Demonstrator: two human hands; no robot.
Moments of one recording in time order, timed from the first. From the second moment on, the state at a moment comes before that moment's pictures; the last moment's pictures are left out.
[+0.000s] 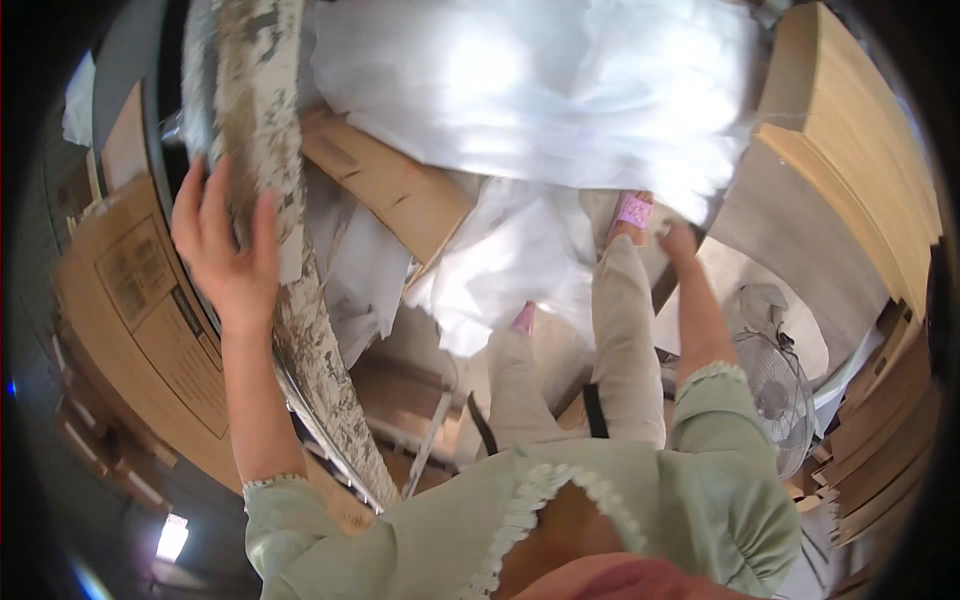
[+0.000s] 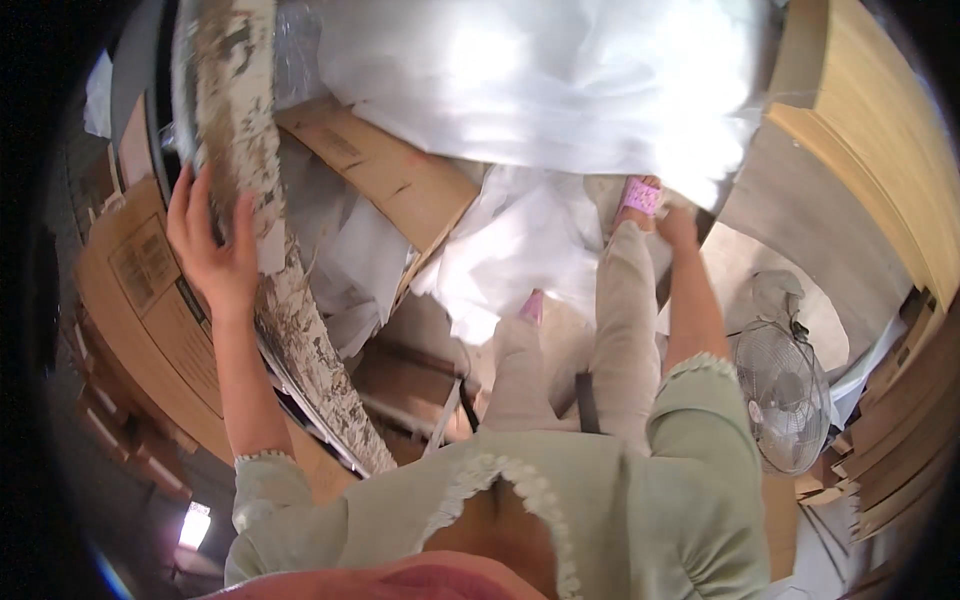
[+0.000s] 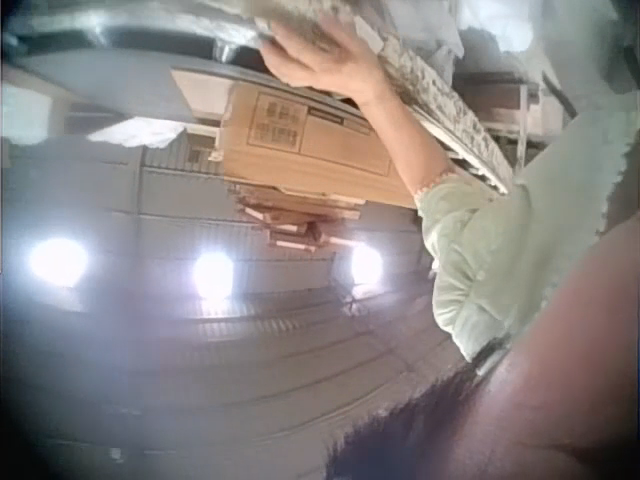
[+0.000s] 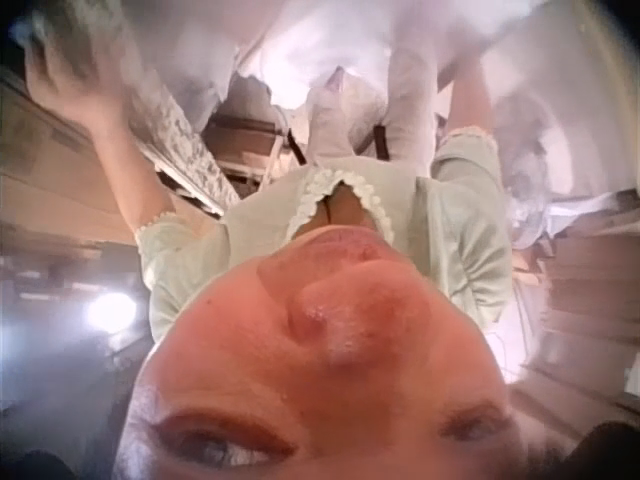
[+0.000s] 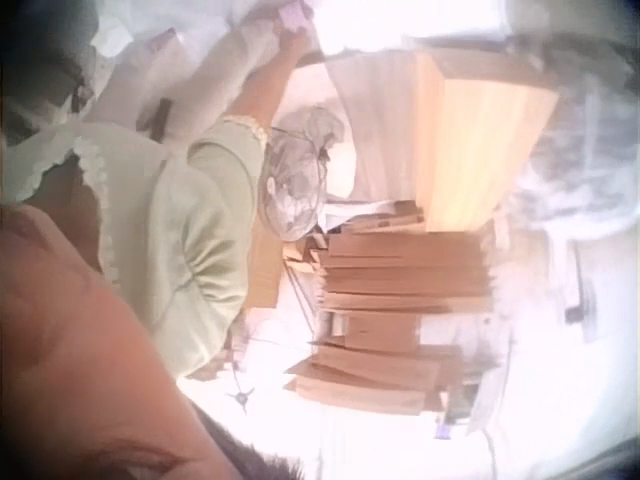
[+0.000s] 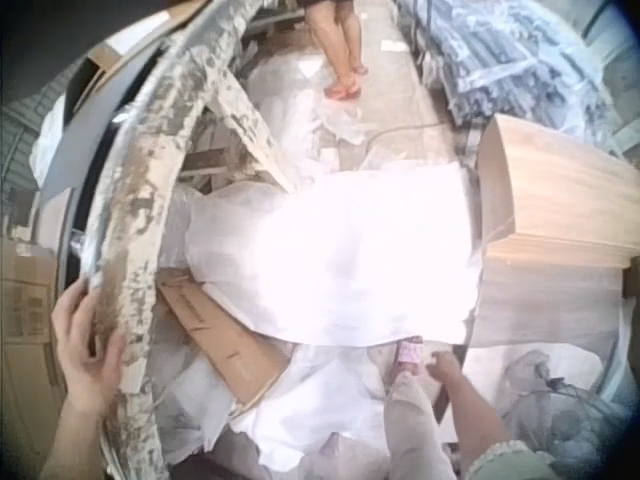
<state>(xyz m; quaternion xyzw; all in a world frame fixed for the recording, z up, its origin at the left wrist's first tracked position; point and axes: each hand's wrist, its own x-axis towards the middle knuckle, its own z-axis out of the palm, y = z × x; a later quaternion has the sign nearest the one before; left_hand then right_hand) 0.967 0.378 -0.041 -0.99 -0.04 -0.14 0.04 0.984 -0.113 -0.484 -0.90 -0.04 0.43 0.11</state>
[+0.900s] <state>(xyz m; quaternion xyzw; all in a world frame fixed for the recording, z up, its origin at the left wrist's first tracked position) 0.965 0.384 -0.041 -0.98 -0.10 0.05 0.13 1.165 0.264 -0.511 -0.54 -0.27 0.69 0.39</state>
